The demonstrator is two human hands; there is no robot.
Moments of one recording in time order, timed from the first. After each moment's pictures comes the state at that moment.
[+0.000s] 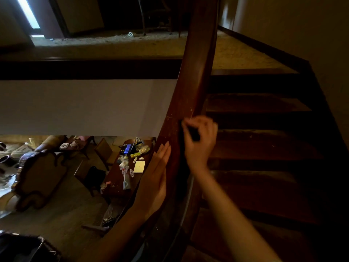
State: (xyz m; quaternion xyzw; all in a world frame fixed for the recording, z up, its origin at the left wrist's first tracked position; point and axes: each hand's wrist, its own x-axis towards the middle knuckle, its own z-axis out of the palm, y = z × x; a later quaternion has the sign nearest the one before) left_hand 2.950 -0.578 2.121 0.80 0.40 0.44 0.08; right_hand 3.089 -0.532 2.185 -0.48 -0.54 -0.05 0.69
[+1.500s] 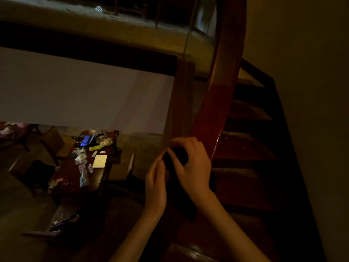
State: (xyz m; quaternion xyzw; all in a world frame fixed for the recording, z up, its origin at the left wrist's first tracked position) left_hand 2.903 -0.576 2.151 0.43 0.35 0.59 0.58; right_hand 2.994 -0.565 2.190 -0.62 -0.66 -0.07 0.41
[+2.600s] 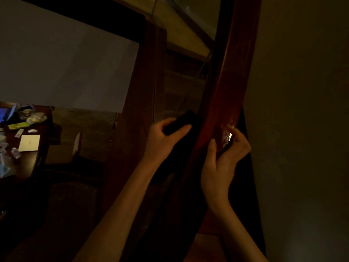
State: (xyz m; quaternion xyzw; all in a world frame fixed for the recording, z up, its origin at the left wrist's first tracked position) left_hand 2.922 -0.443 2.168 0.48 0.23 0.45 0.72; right_hand 3.005 -0.544 2.190 -0.74 -0.41 -0.16 0.51
